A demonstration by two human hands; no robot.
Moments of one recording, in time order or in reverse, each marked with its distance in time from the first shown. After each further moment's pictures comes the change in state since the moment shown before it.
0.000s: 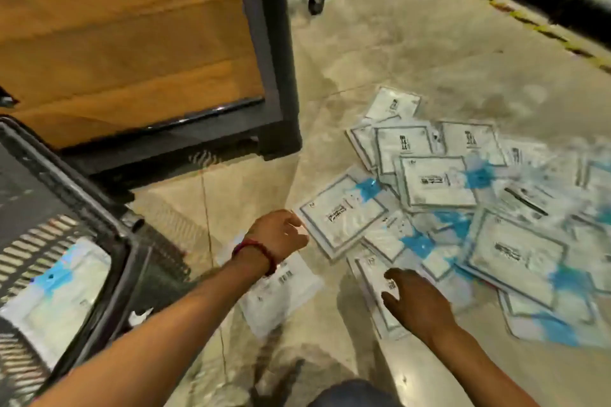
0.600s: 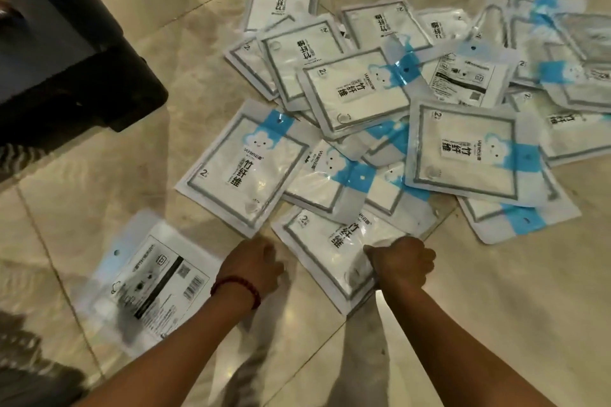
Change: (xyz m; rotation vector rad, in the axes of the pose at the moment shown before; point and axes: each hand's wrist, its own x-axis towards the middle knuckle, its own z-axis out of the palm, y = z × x) left_hand 0.090 -0.071 0.208 0.336 -0.256 0.073; right_hand 0.101 0.108 0.116 0.726 0.373 1.075
